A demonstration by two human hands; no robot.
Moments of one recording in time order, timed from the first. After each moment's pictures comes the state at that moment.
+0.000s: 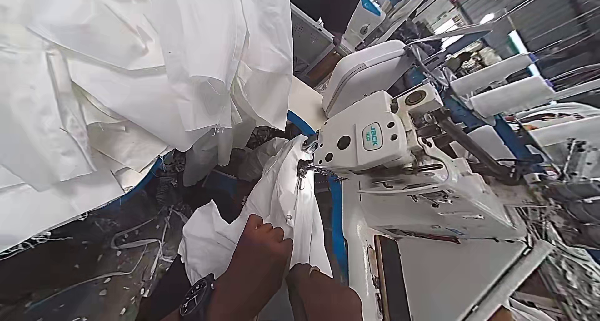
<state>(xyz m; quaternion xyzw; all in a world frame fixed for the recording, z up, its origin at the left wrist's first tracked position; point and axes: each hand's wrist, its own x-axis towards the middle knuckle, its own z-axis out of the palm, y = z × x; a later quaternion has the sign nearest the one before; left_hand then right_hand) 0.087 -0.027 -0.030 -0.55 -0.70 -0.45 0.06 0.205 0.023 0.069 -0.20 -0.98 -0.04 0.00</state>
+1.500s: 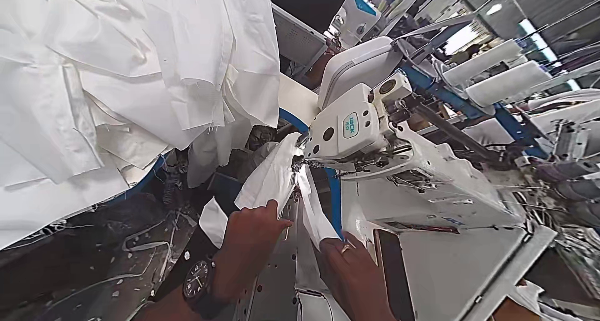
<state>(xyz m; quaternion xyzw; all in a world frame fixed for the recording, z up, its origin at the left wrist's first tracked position) 0.082 -0.024 0.010 -0.44 -0.81 -0.37 -0.09 0.263 0.105 0.039 -0.12 -0.98 -0.07 0.14</state>
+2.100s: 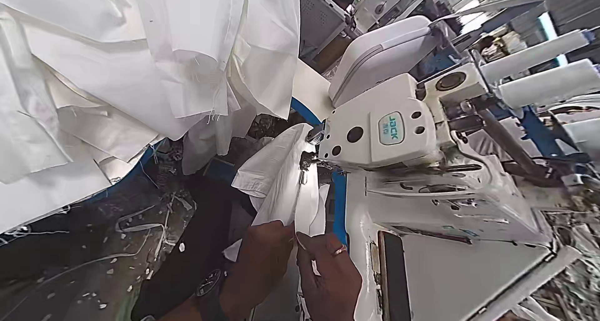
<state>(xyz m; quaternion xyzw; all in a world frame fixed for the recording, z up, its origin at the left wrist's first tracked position) 0.105 -0.013 -0.040 -0.42 -0.68 -0.60 -0.08 0.205 0.062 0.017 -0.22 -0.93 0.05 0.29</state>
